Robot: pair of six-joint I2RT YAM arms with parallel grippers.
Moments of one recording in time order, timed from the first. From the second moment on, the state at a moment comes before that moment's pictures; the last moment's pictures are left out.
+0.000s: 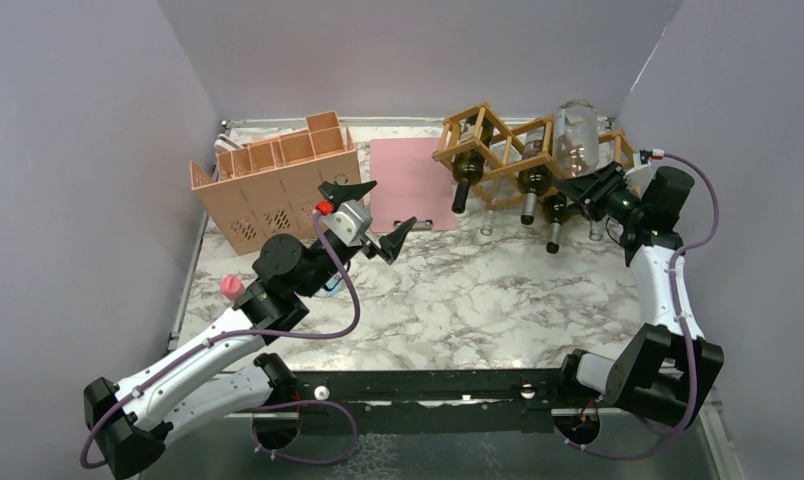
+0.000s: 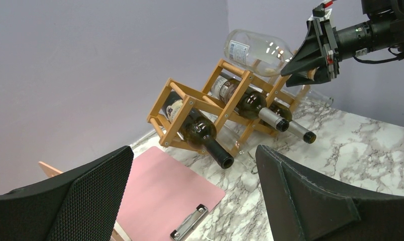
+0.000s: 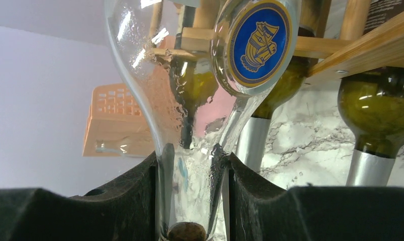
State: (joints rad) left arm -0.84 0.81 0.73 0.34 -0.02 0.18; right arm -0.36 1.20 0.85 -0.01 -0.84 0.78
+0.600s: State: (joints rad) left arm -0.84 0.82 0.73 0.34 -0.02 0.17; right arm -0.32 1.15 1.02 -0.26 -0.98 0.76
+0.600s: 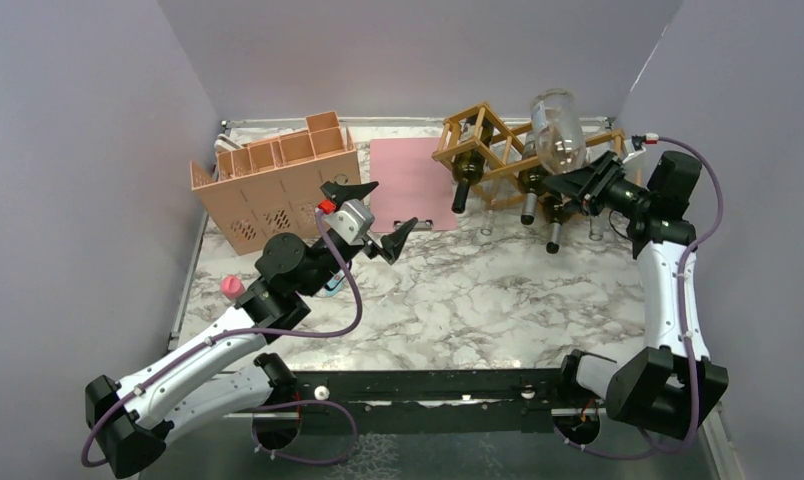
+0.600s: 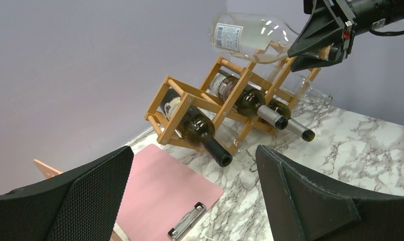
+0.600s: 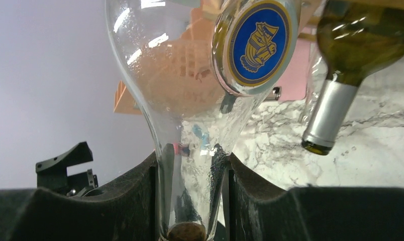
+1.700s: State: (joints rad) left arm -0.84 0.85 0.72 0.35 0.19 0.21; right arm 0.15 1.14 1.06 -0.70 -1.00 0.54
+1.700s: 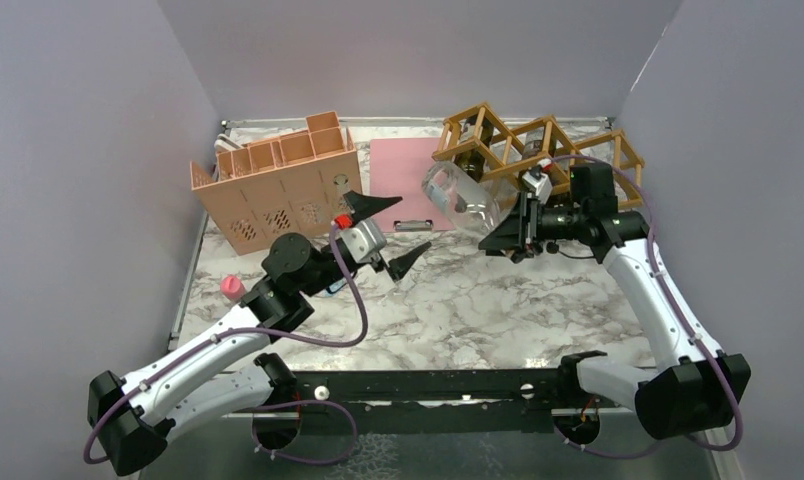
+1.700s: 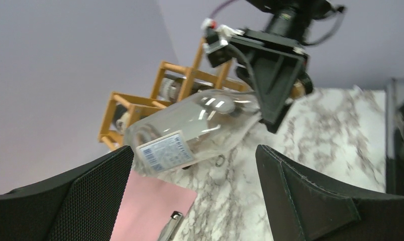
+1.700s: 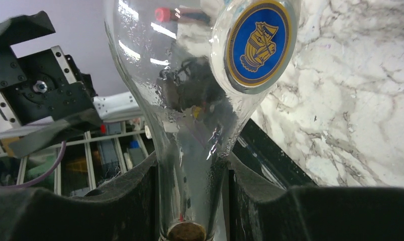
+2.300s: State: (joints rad) left arm -1.00 1.02 0.66 0.29 0.38 0.64; right arm 0.32 1.23 1.04 -0.87 -0.98 0.44
